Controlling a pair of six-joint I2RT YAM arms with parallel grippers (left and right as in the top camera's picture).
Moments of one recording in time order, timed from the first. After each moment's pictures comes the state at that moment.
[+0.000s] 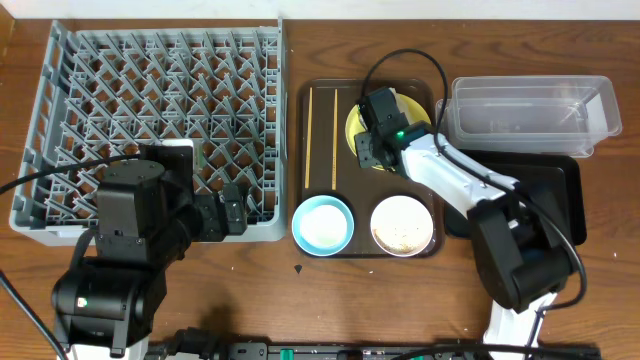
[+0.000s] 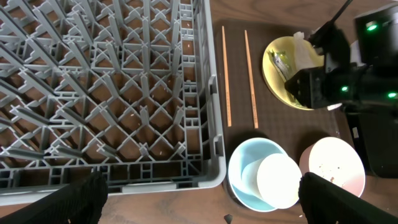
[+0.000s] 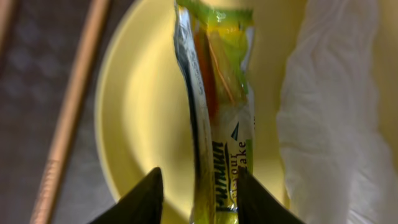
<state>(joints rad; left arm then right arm) -0.12 0.87 1.16 -1.06 0.13 -0.19 0.49 2.00 1.31 -0.42 0.13 0.26</state>
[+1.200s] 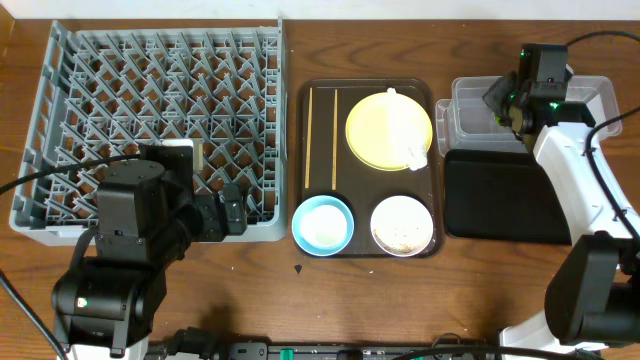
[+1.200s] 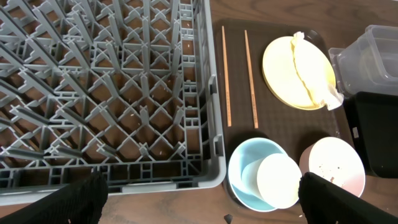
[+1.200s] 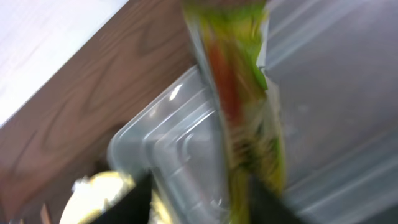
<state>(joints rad) -0.12 0.87 1.16 -1.06 0.13 -0.19 -0.02 1.73 1.33 -0.47 0.06 0.67</state>
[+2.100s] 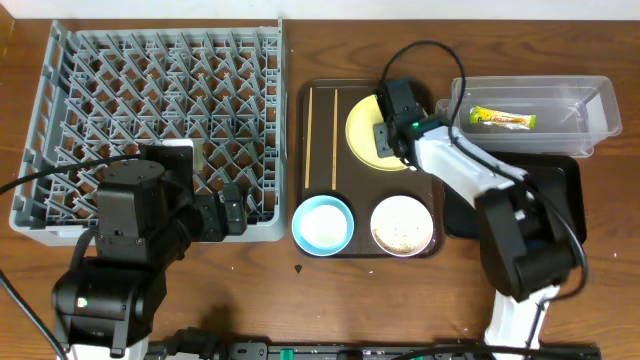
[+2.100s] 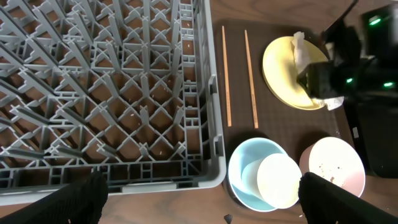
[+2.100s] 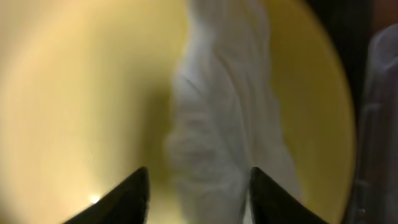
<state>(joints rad) -0.12 0.87 1.16 -1.06 0.13 -0.19 0.40 2.05 1.33 -0.41 0.23 0.21</state>
